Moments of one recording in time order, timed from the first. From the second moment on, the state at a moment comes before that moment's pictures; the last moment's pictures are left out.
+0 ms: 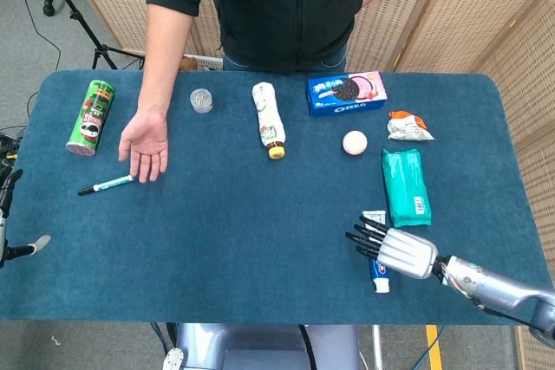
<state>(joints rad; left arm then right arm) -0.13 -1.00 -0.13 -1.83 1.27 1.42 0.05 0.66 -1.29 -0.21 -1.02 -2.18 1.25 -0.02</state>
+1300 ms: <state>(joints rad) -0.14 -1.01 -0.13 -1.82 1.28 1.40 0.03 0.65 -1.55 -0.32 -0.58 -2.18 1.57 0.15</state>
